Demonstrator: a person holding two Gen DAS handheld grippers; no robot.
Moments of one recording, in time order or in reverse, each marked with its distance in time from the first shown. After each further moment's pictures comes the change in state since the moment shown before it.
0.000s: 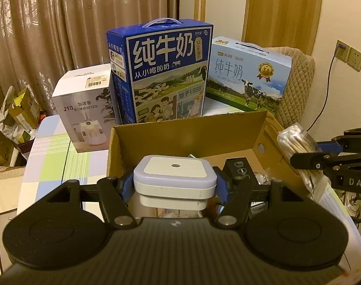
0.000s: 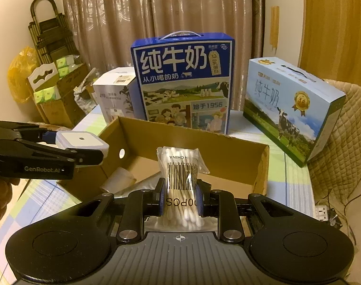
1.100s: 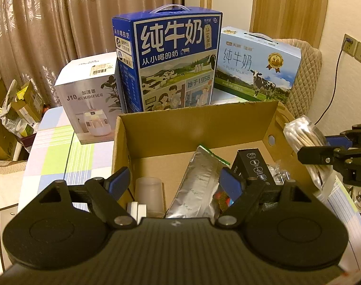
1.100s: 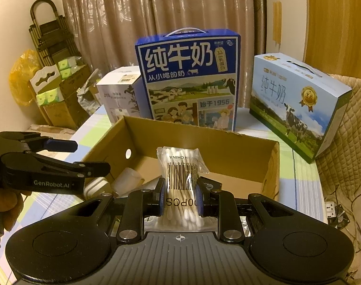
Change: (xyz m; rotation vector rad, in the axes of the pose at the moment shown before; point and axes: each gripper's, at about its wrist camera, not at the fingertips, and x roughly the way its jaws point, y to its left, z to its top) left arm 0.014 0.008 -0.011 -0.001 0.031 0.025; right arm 0.010 0.008 -0.001 0.021 0.002 0.023
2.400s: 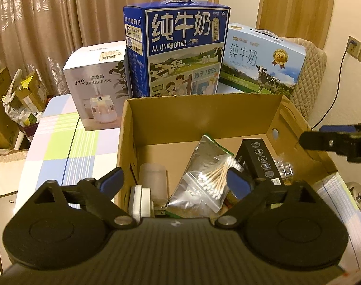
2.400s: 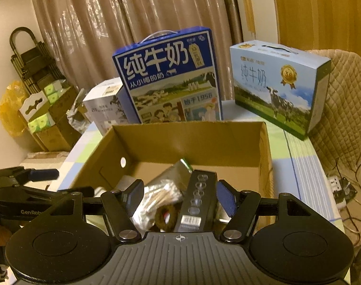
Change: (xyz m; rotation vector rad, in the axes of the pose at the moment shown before) left arm -0.006 0.007 -0.022 -0.038 0.012 0.009; right arm -0.014 -0.012 -0.019 0.171 -0.035 -0.022
